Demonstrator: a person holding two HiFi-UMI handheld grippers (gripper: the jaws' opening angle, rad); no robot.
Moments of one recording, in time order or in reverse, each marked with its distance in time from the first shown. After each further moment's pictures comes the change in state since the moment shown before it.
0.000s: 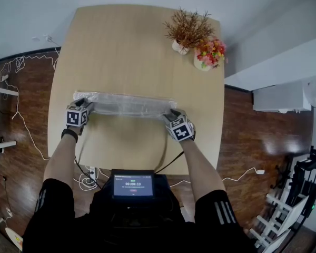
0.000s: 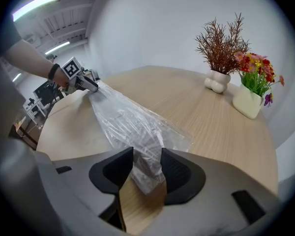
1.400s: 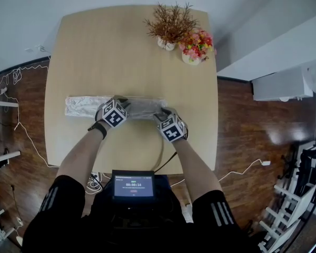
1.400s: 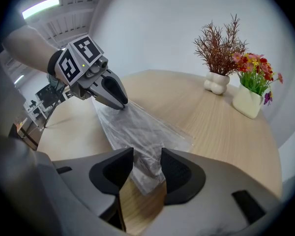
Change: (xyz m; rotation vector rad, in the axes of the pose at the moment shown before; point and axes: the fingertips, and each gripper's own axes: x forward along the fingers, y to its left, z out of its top) left arm 0.069 -0.260 0.073 0.646 0.098 -0.318; right arm -0.002 0.003 0.001 0.002 -0.050 0.016
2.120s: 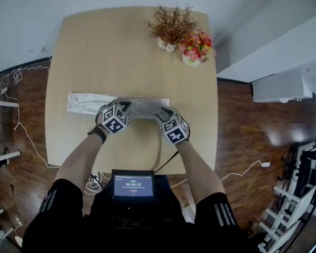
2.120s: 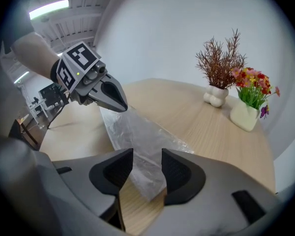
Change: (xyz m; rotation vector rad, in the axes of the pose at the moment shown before) left arm -0.023 -0.011 0.019 0.112 -0.094 0.069; right arm -0.021 0.001 0.021 -0.047 -0.090 0.005
